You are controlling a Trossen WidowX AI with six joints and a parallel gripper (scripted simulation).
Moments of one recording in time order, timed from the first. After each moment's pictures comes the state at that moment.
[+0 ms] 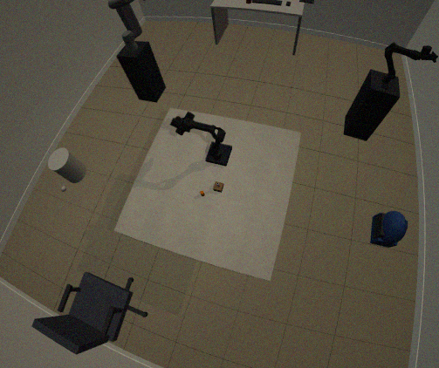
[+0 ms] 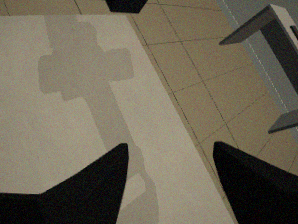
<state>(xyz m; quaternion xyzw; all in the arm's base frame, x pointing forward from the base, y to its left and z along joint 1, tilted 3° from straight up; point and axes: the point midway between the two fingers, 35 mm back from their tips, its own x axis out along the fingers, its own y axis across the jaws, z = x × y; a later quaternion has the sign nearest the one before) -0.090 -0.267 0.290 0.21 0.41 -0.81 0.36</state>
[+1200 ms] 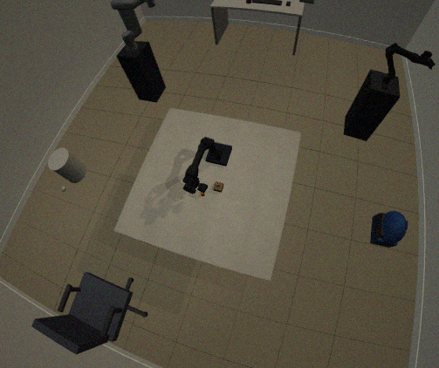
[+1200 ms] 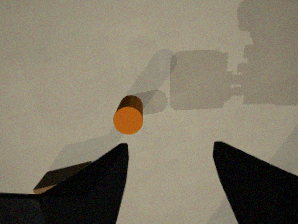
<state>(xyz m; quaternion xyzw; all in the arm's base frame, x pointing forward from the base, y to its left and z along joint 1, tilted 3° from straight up) 0.342 -0.039 0.153 0.06 0.66 -0.08 0.74</state>
